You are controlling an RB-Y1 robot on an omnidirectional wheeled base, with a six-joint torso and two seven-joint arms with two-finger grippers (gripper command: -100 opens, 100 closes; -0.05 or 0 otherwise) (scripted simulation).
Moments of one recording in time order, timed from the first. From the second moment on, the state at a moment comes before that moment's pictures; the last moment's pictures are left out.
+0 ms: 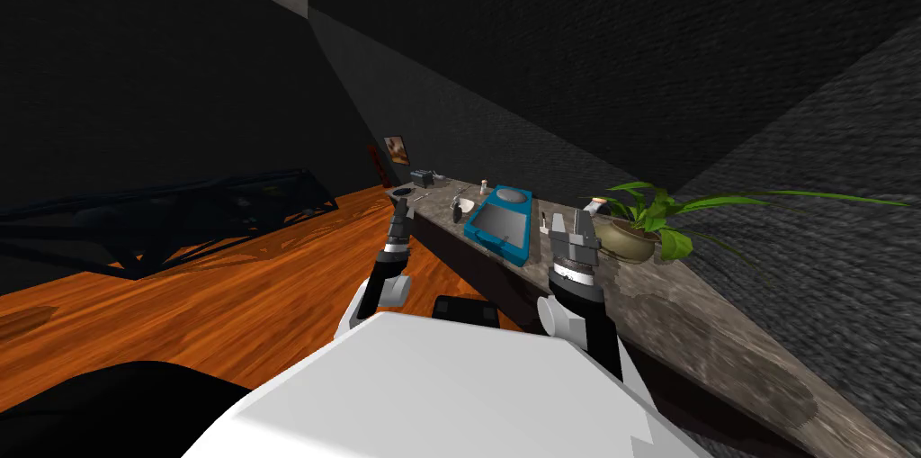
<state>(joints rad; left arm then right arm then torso) 0.47 0.03 -0.07 -2.26 -0.09 -0.39 -0.16 0.53 -0.01 -0.01 -2.26 -0.04 -0.60 0.11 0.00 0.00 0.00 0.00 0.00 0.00</state>
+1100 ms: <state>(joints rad) 0.53 0.30 -0.03 -2.20 -0.12 -0.27 -0.14 0.53 -0.01 -0.01 -2.26 -0.04 -0.60 0.11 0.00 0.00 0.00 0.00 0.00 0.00</state>
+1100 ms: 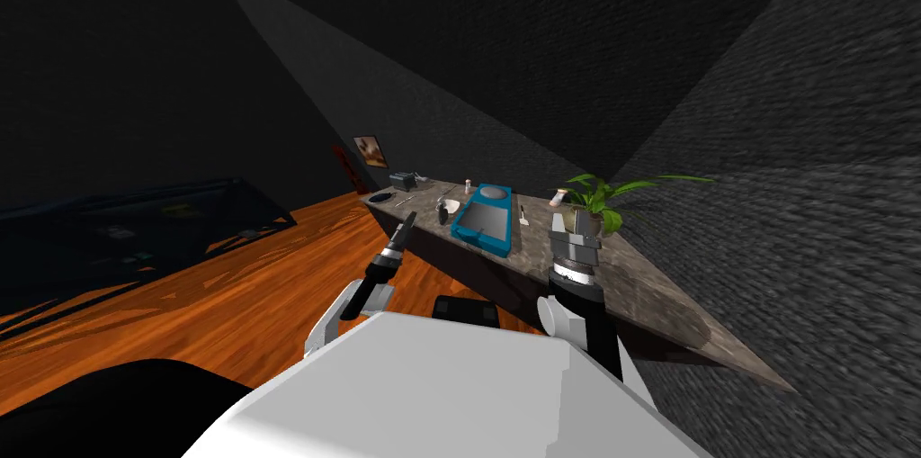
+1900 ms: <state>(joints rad) 0.59 0.54 0.02 -2.15 -0.15 -0.12 -0.13 0.53 -0.01 -0.01 -2.26 -0.04 -0.60 0.11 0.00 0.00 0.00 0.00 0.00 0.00</state>
